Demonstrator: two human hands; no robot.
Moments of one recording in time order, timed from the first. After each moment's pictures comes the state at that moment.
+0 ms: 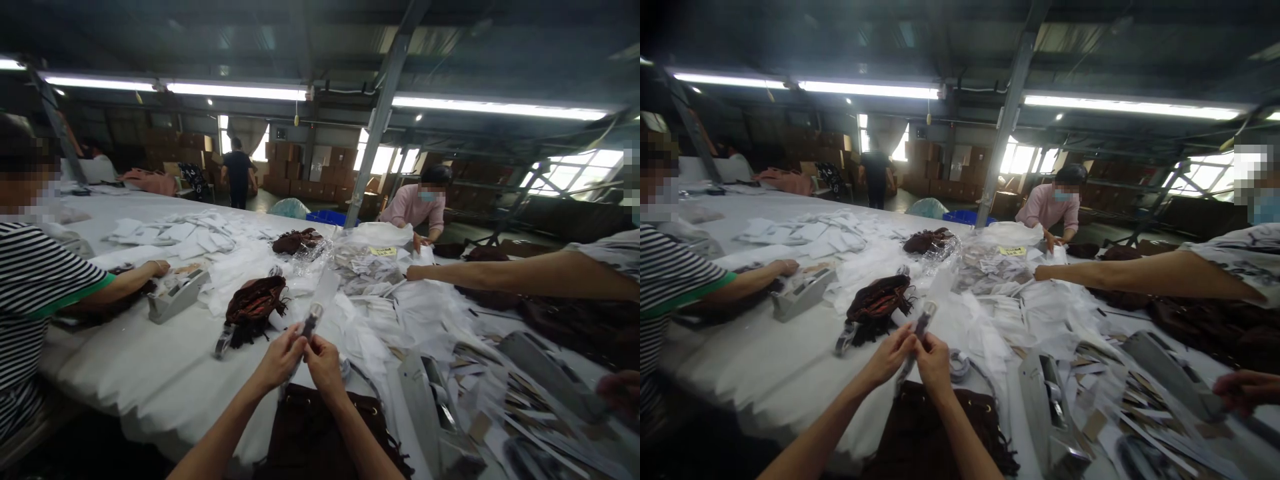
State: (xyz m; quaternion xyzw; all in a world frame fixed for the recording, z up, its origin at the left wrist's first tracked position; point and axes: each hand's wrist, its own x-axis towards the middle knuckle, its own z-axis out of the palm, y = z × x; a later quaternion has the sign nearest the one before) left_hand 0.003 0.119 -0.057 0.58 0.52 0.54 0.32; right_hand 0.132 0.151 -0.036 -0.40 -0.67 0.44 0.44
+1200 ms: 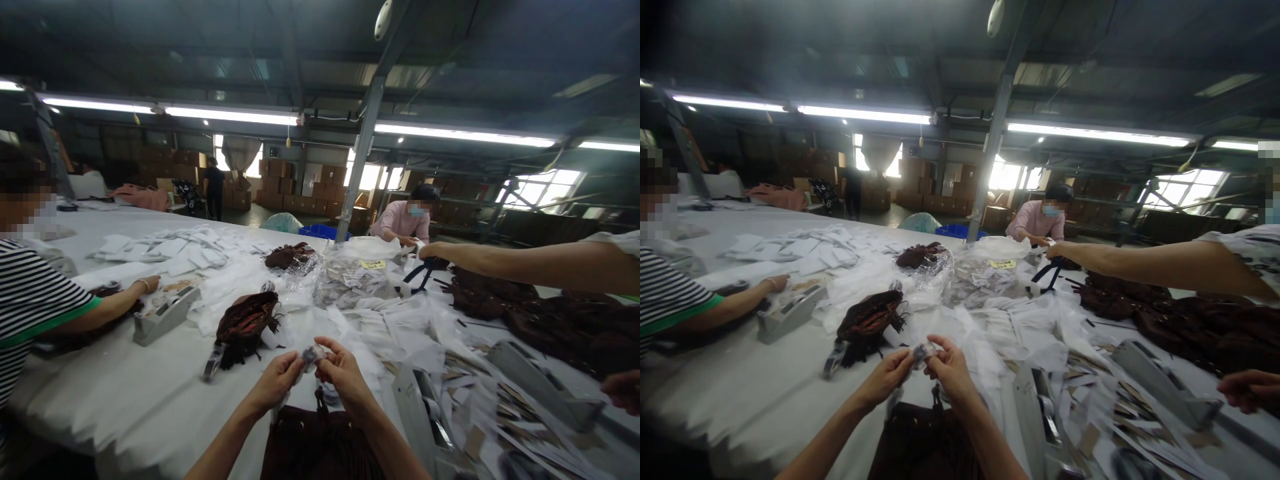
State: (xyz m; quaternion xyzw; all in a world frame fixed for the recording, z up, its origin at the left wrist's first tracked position) left_hand 0.020 0.124 -0.045 0.57 0.41 0.53 0.49; right_hand 0.179 0.157 -0.003 -0.36 -0.56 0.62 0.41
